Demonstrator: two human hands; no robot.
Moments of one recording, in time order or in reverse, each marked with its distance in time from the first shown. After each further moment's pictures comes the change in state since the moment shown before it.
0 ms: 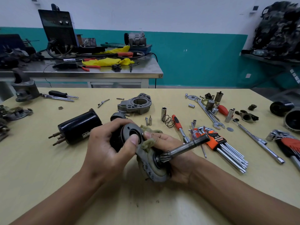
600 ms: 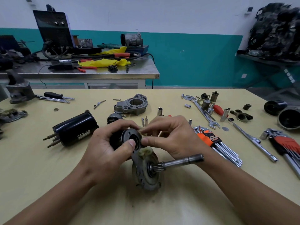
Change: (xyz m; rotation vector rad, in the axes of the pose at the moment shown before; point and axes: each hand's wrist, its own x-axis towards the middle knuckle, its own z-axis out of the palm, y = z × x) left_hand 0.003 0.000 -0.002 -0.069 -0.154 -0.123; right_hand -0.004 -0.032 -0.021 -0.944 0.148 -0.577
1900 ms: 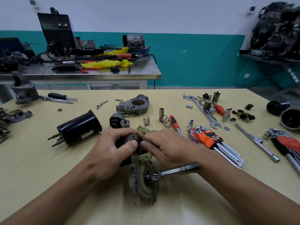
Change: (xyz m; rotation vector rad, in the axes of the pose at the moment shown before) left_hand 0.004 -0.012 -0.007 0.027 -0.213 -0.116; right_hand 0.001 -0.019 0.011 -0.639 -0.411 -0.031
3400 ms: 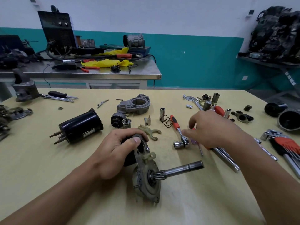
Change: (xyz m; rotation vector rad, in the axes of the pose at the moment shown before) left_hand 0.000 -0.004 0.007 -0.049 -0.002 -0.015; right_hand -0.031 0.052 -0.048 -0.366 0.046 0.810
